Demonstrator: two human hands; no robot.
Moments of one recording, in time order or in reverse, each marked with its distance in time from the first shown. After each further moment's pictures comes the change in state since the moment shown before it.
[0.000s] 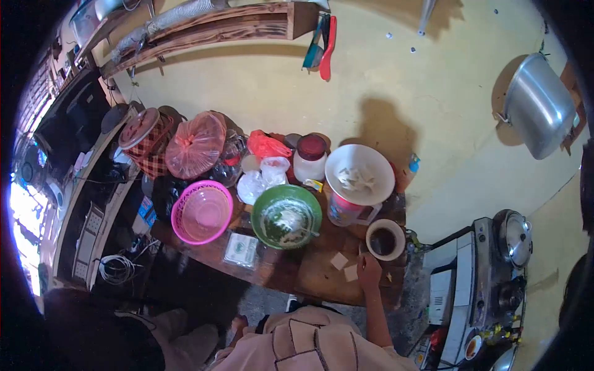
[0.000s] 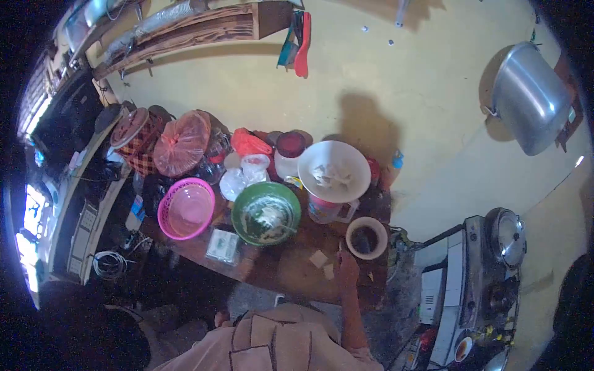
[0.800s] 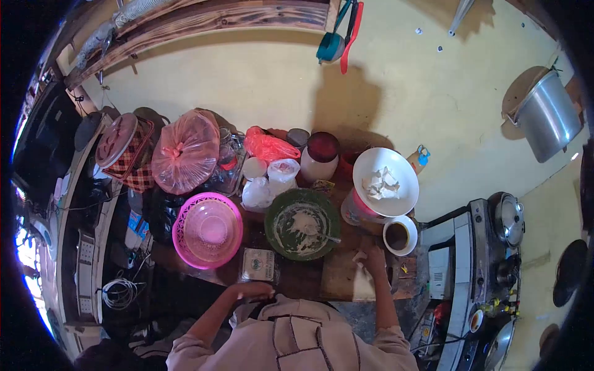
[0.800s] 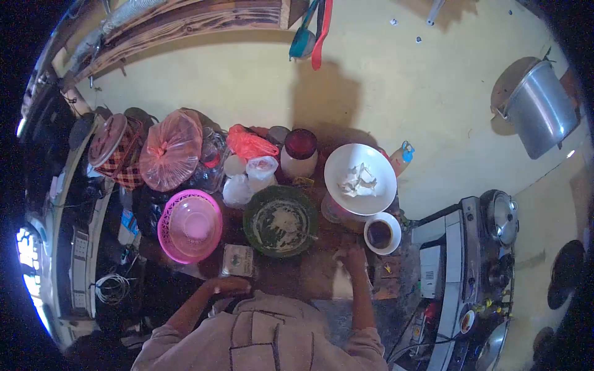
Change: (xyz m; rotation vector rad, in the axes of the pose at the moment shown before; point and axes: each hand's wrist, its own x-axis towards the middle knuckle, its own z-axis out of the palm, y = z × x) left_hand 0.021 0.215 -0.267 -0.263 -1.294 1.179; right_hand 0.027 -0.010 0.059 -0.297 -0.365 0.043
